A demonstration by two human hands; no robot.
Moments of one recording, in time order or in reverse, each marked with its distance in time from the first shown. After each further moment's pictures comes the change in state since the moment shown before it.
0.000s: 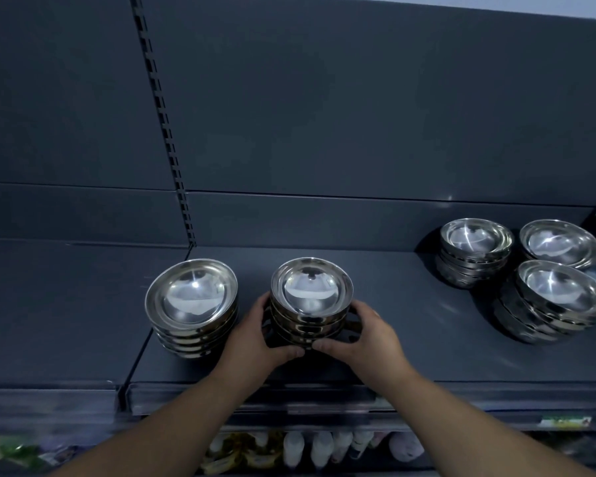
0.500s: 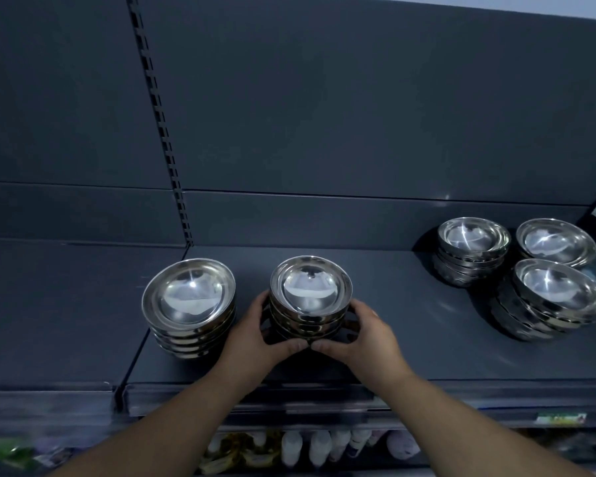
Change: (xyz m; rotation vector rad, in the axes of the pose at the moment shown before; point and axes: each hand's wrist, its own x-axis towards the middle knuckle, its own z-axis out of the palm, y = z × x) left_hand 0.003 0.000 0.002 -0.053 -0.009 -0.007; right_hand 0.001 0.002 0.003 -0.031 0.028 -0.010
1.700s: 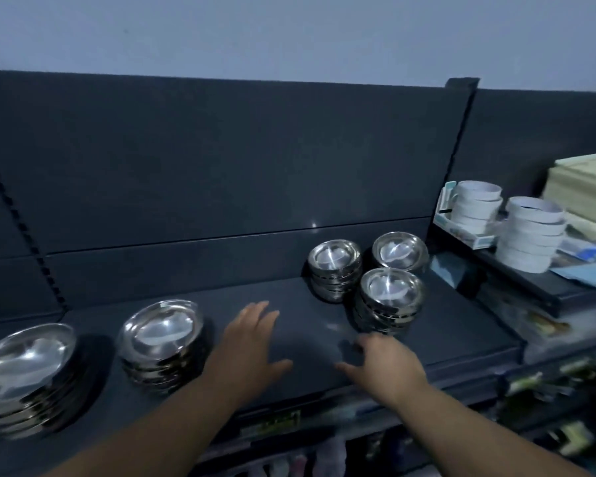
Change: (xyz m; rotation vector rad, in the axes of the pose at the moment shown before) left_hand 0.015 0.111 0.150 0.997 -0.154 0.418; right_hand -0.043 0.079 -0.189 -0.663 0.009 0.188
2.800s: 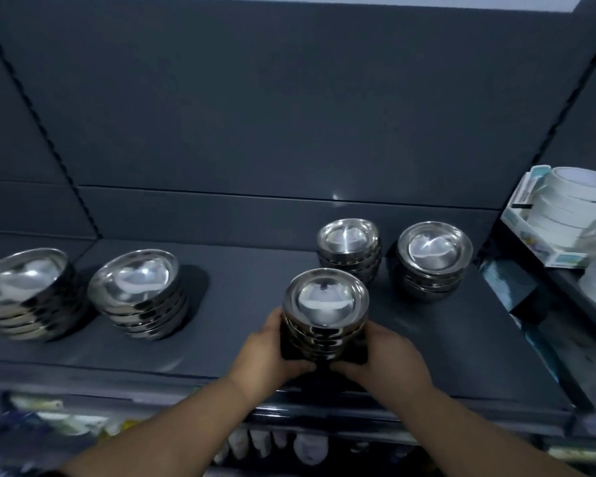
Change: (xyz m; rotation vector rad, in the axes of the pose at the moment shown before) left_hand 0.033 0.087 0.083 -0.571 -0.026 -0.500; right_hand 0.076 0.097 0.016 0.111 -0.026 -0.343
